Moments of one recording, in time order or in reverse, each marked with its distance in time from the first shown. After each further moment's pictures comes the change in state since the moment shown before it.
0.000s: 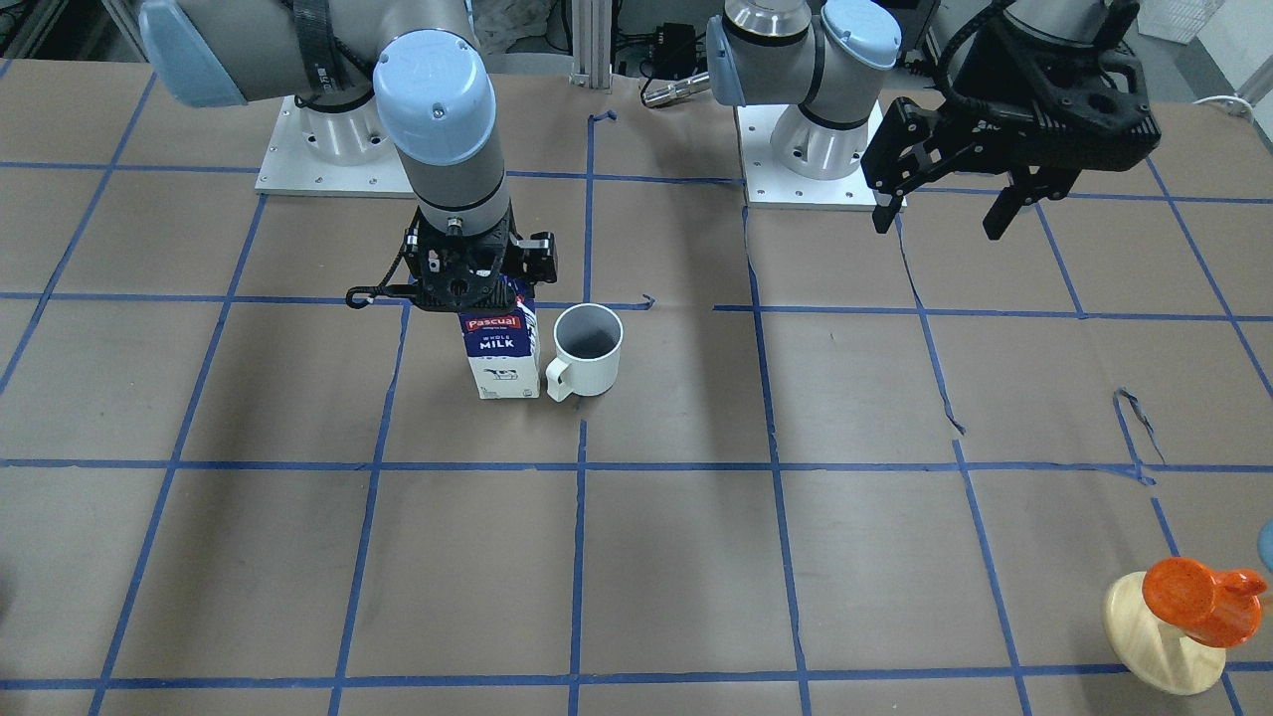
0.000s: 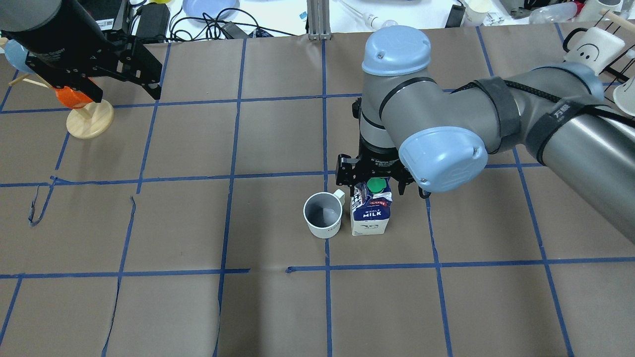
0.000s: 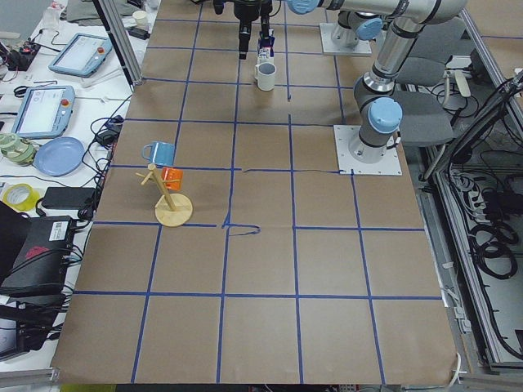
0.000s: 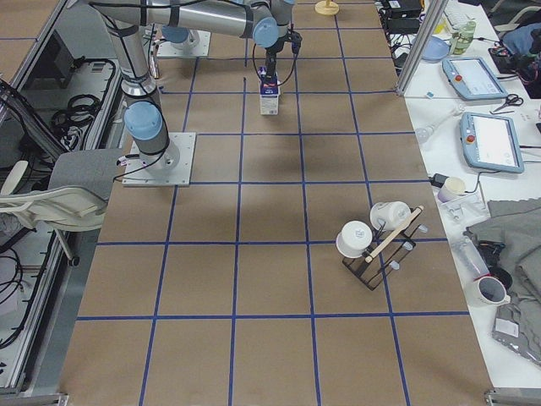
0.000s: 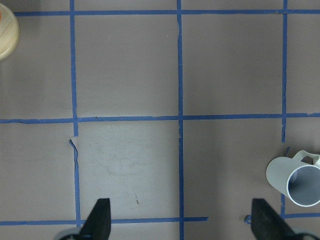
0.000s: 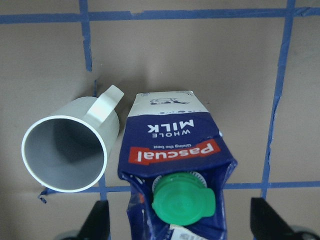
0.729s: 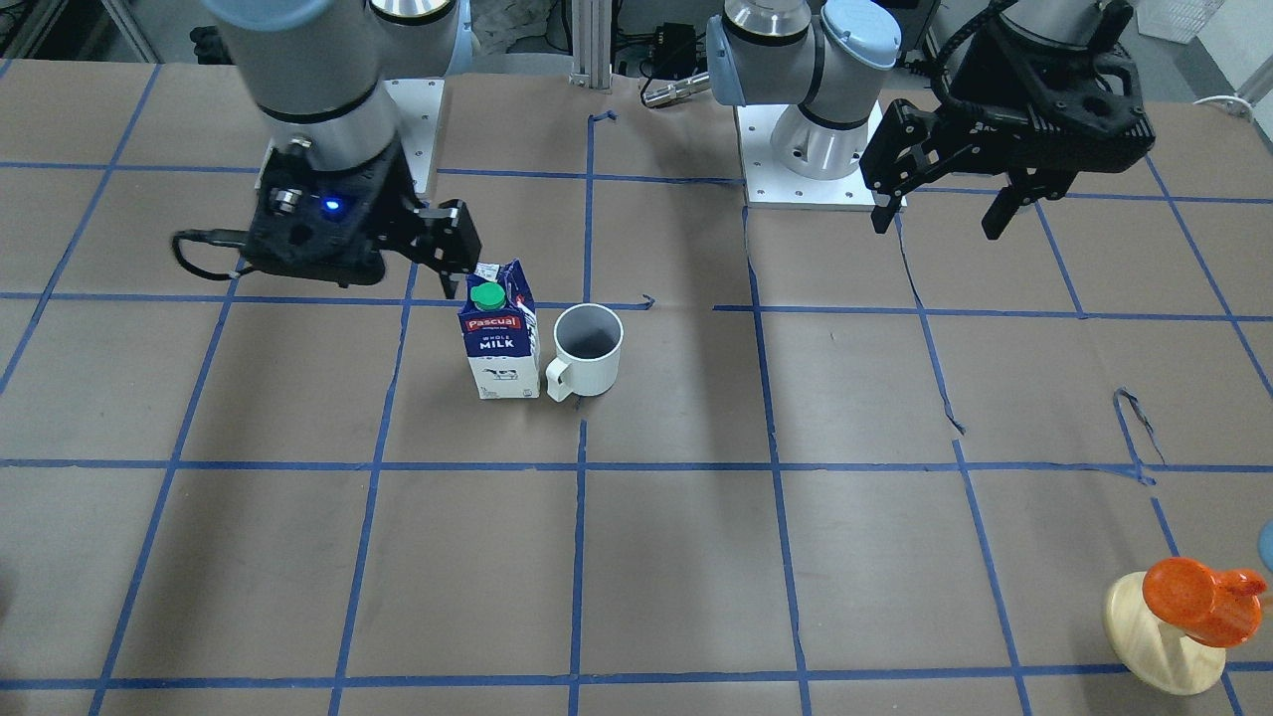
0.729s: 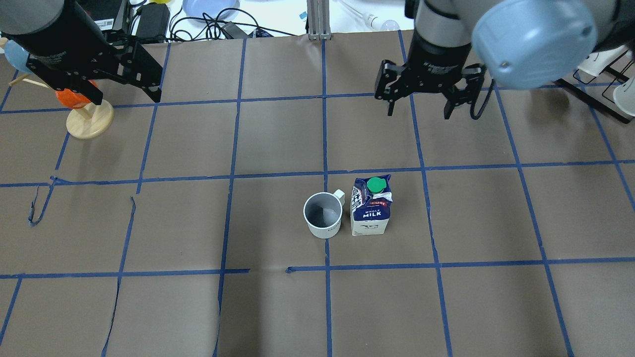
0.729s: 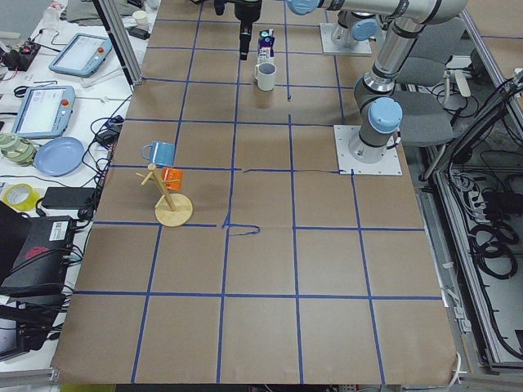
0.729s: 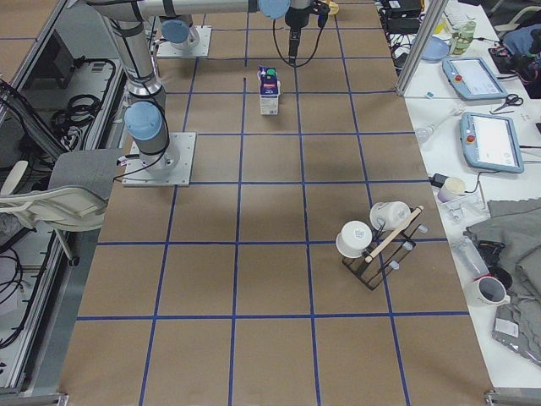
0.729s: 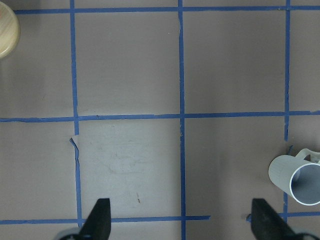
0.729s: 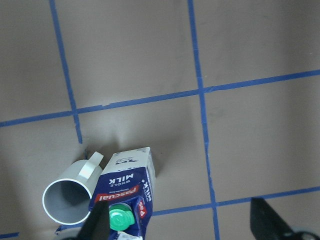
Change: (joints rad) left arm -0.003 0.003 -0.007 0.000 0.007 0.001; right arm -0.191 -0.017 -0.316 0.233 -0.030 -0.019
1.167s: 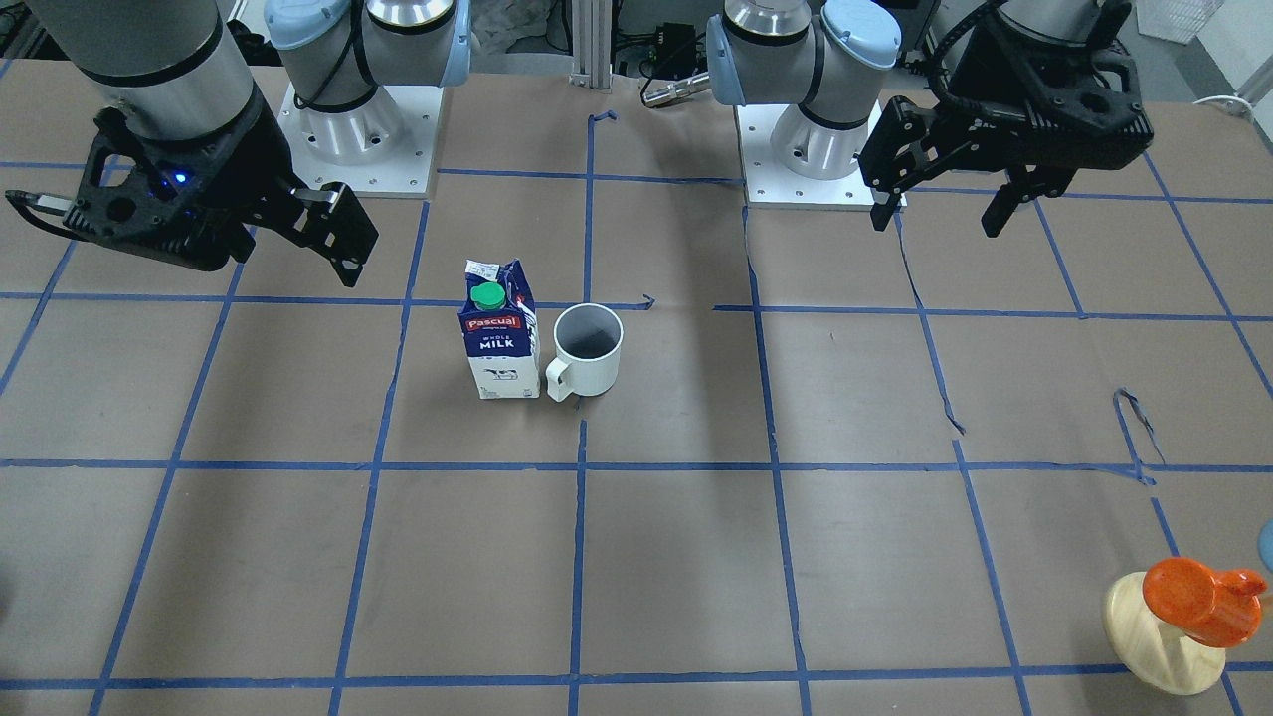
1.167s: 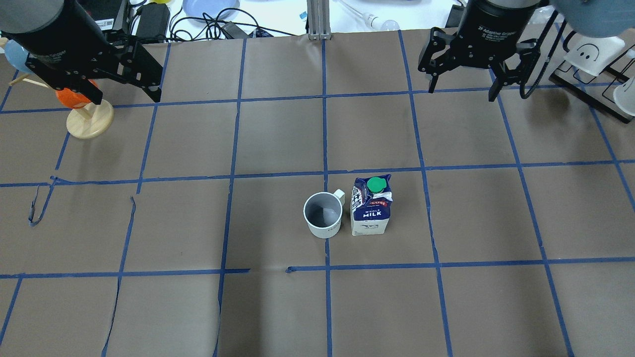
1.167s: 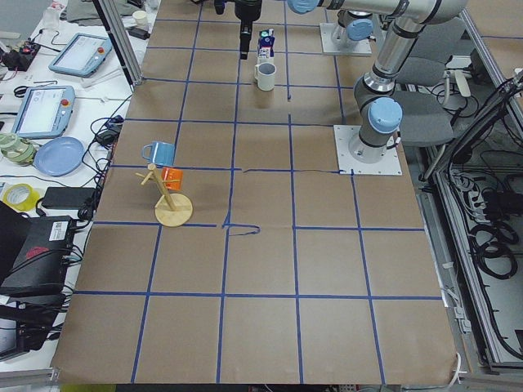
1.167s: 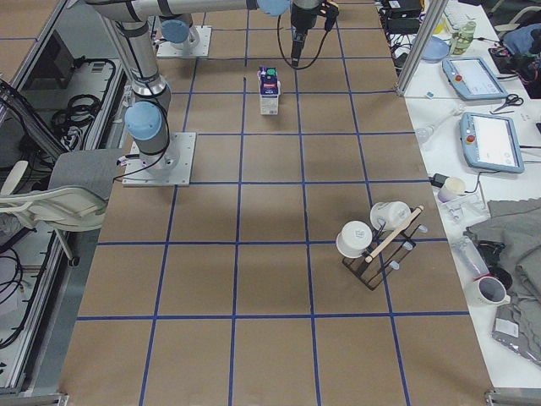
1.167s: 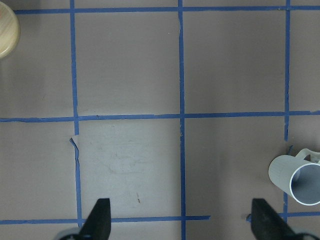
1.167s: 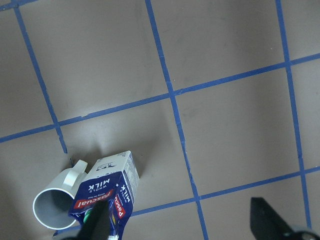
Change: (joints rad) left arm -0.004 -0.001 0.006 -0.006 0.004 -0.001; right arm -0.069 -0.003 -0.054 0.054 0.002 -0.001
